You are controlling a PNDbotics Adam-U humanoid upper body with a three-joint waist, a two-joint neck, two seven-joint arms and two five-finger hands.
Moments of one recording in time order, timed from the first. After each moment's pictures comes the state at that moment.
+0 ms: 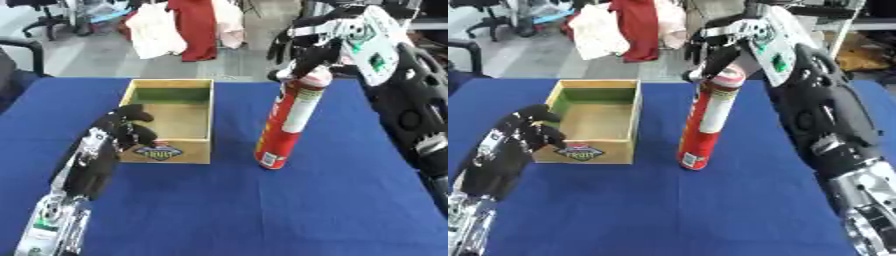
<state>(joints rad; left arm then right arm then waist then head) -0.11 0.16 -0.03 -1.85 0.23 -0.09 -0.37 -1.22 -0.19 0.12 -0.84 0.87 -0.18 0.83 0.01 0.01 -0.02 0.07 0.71</state>
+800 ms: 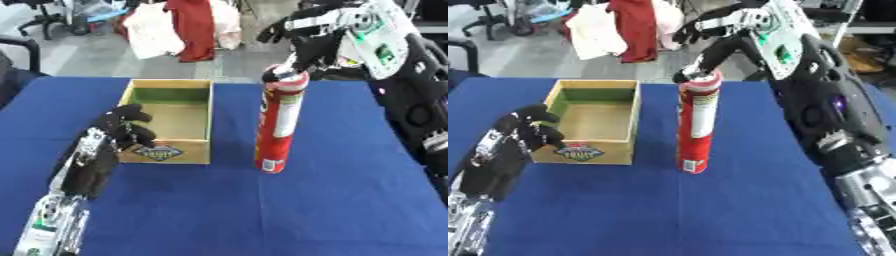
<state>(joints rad) -0.11 0.16 -0.03 -1.85 0.24 -0.09 -0.37 -1.21 -0.23 0.19 -0.91 0.78 -0.21 0.90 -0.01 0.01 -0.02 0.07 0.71</state>
